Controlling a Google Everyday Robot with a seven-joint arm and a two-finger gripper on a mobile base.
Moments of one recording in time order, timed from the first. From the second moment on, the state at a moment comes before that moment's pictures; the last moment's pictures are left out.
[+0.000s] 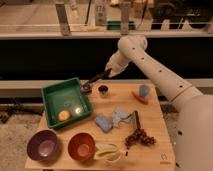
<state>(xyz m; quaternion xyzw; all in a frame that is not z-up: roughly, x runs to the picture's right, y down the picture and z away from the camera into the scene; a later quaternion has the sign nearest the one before) 0.049 -0.106 0.811 -0.12 -0.21 -0.22 0.95</state>
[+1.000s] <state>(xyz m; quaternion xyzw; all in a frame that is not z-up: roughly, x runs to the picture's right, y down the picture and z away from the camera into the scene) 0.109 -0.058 0.795 -0.15 -0.22 -0.15 0.95</state>
